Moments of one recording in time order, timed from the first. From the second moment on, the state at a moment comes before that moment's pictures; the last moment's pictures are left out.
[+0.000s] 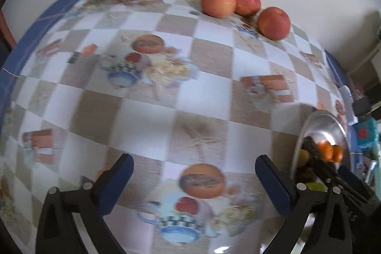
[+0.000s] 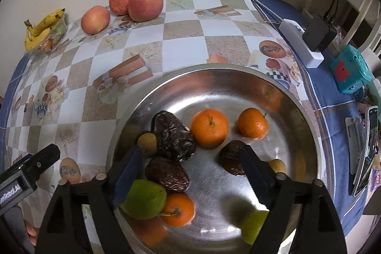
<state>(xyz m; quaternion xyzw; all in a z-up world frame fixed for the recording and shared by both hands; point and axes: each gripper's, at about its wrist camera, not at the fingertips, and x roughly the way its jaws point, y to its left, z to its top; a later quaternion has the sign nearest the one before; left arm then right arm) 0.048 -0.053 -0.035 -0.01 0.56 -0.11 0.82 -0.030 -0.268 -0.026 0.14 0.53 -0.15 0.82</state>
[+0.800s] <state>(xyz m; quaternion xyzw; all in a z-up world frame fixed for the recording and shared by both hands) -0.013 -0.017 0.022 0.09 0.48 -0.07 0.87 -0.084 -0.238 0.007 0.15 0.49 -0.15 0.85</state>
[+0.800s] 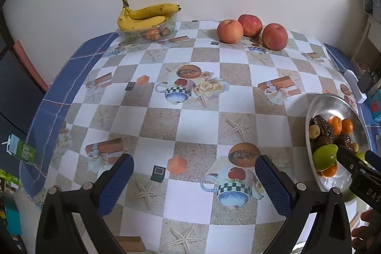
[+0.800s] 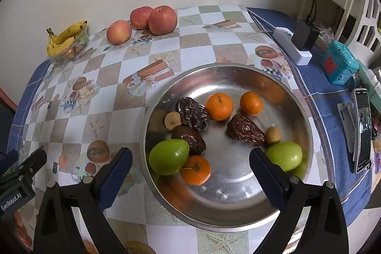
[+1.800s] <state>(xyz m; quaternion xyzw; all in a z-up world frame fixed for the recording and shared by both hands) -0.009 -0.016 0.011 0.09 0.52 -0.08 0.85 -0.080 -0.237 0.001 0.13 0.50 -0.15 0.84</state>
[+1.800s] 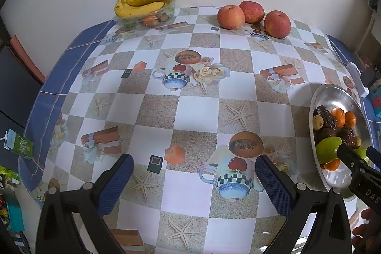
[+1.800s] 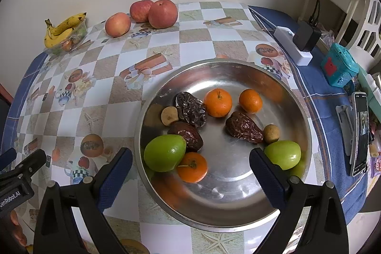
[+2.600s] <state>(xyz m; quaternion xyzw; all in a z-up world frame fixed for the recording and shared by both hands) -0.009 -0.016 0.009 0.09 0.52 -0.08 0.85 -0.079 -0.235 0.000 0.12 0.51 -0.15 0.84</state>
